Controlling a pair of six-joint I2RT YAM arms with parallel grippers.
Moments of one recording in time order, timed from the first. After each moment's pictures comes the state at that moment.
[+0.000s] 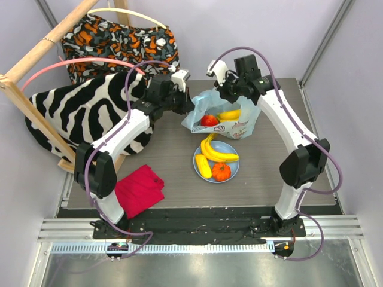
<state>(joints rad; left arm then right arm) -0.48 1.74 1.52 -0.25 0.37 -0.20 0.37 1.85 1.90 -0.76 -0.23 -0.62</state>
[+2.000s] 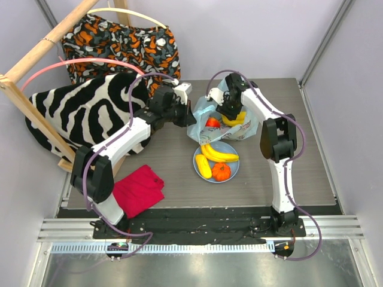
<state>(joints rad) -0.52 1.69 1.37 -0.24 0.38 -0.23 0.29 2.29 2.03 -0.88 -0.09 -0.91</state>
